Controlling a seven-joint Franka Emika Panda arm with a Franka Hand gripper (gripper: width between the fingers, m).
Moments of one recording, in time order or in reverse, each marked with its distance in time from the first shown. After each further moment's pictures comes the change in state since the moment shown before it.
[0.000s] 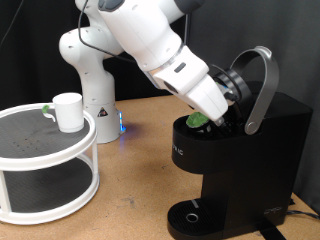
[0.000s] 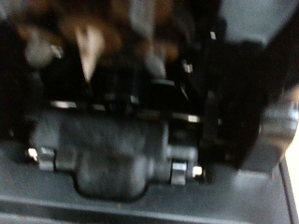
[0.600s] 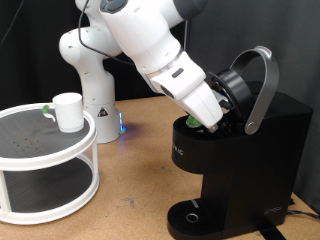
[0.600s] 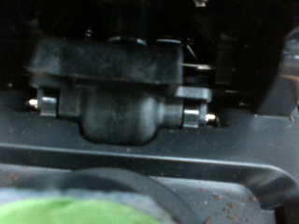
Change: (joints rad) arm 0.001 0.006 0.002 -0.021 -0.048 0.041 0.039
